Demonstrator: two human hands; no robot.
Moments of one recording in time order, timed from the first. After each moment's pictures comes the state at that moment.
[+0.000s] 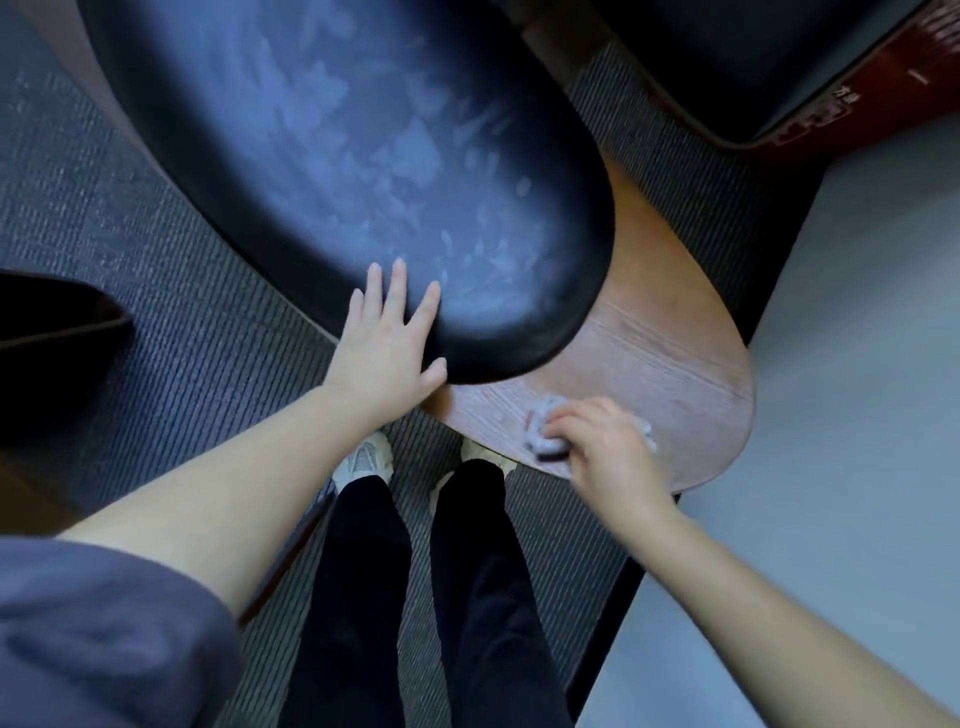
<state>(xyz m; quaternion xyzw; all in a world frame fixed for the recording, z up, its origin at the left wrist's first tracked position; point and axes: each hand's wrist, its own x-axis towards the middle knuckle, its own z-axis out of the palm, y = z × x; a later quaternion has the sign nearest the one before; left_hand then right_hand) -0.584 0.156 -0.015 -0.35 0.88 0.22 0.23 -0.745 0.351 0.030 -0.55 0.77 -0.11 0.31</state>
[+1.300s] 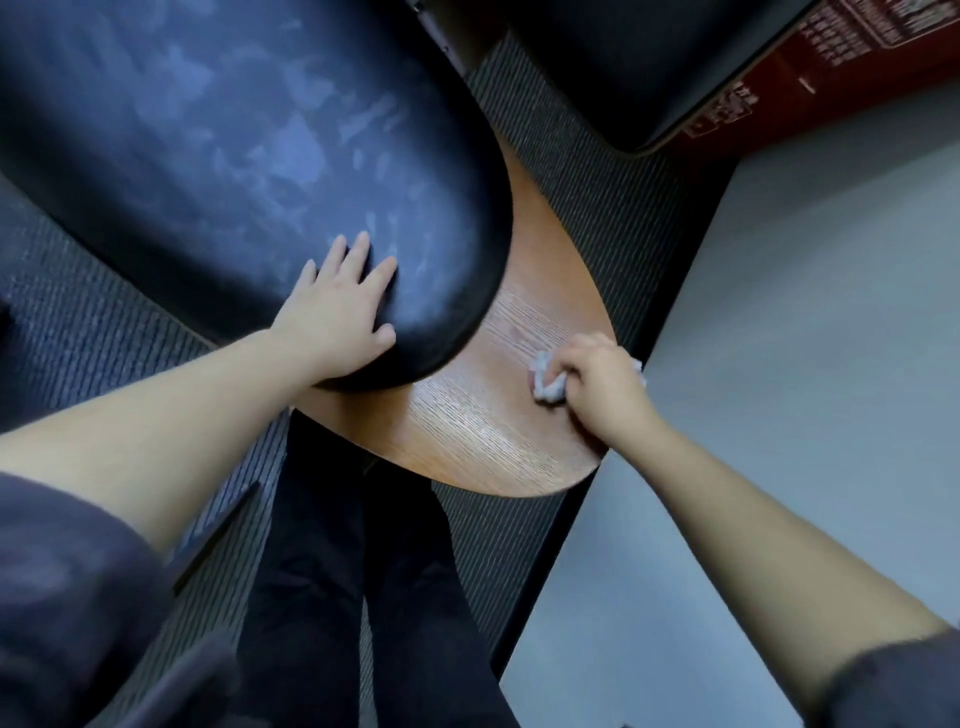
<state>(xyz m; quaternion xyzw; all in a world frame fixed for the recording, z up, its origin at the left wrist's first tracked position) -0.671 0.134 0.002 -0.32 0.85 0.29 0.29 -0.881 0.327 0.037 -0.43 0.82 0.02 0.39</state>
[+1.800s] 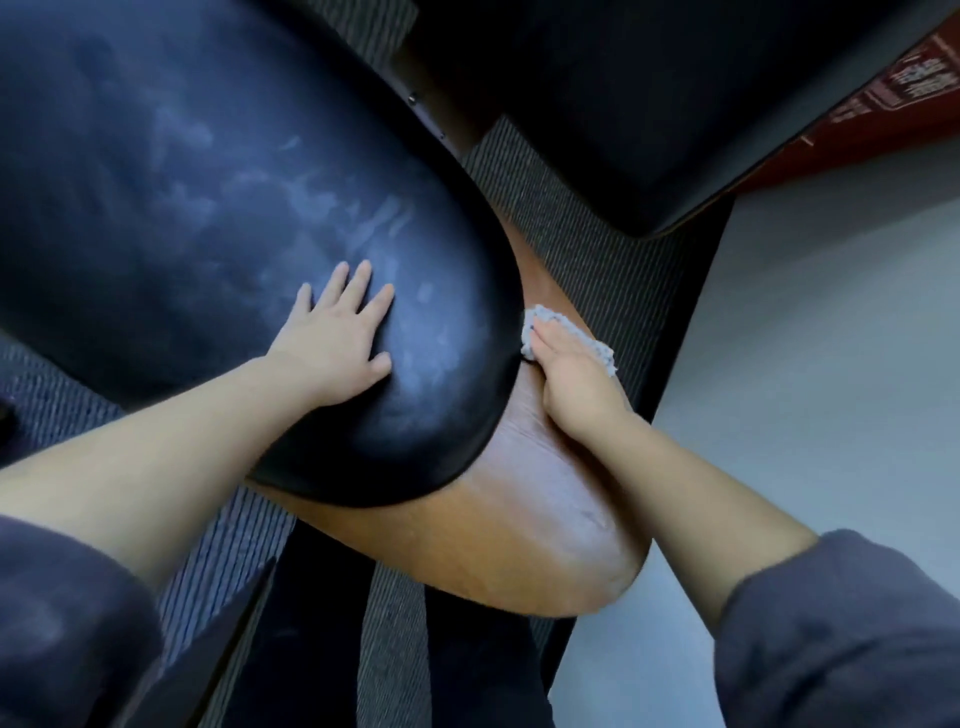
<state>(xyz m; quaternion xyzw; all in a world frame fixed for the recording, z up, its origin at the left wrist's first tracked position) -0.703 0.045 -0.036 -0.26 0.87 0.25 0.34 -0.904 0.247 -0.040 -0.47 0.81 0.06 0.35</state>
